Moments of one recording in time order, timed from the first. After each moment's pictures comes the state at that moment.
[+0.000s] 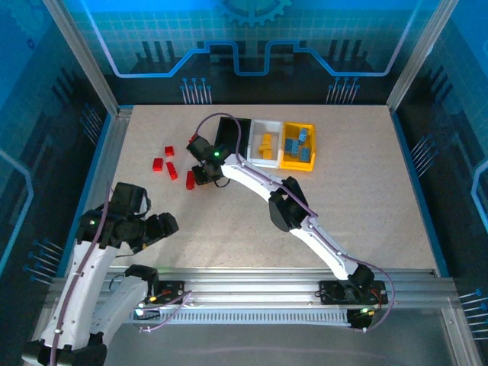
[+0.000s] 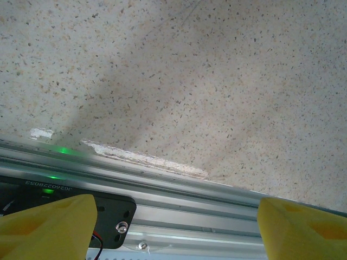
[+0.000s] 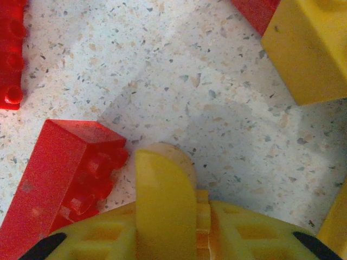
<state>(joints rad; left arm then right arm) -0.12 0.74 0.93 -1.42 0.19 -0.64 0.85 2.74 2.62 -0.95 0.02 0.42</state>
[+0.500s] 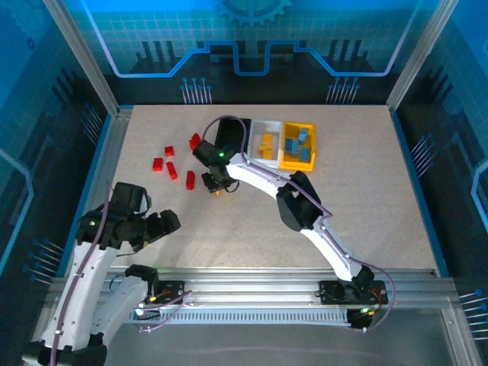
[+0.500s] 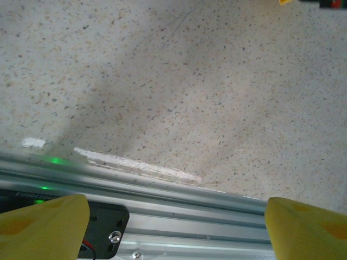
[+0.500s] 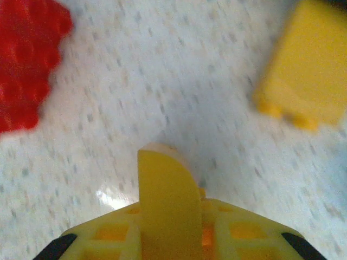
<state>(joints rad) -0.12 0.74 0.92 -1.37 0.21 -0.64 0.85 2.48 2.22 -1.00 0.04 0.43</state>
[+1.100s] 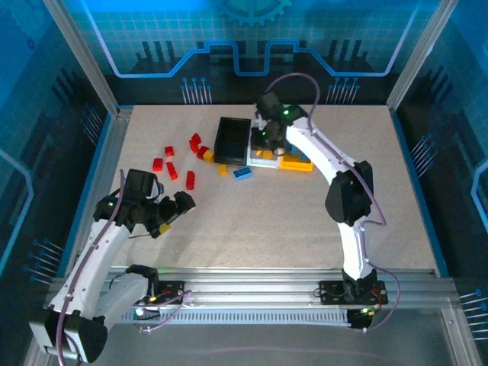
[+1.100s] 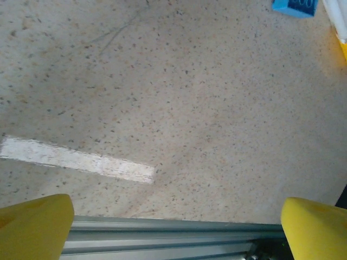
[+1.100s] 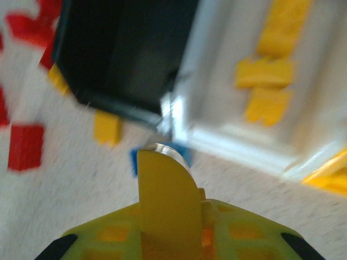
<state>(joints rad) -0.12 0.91 0.84 -1.06 0.37 -0.80 0.49 2.14 2.11 -1.05 -0.07 0.43</state>
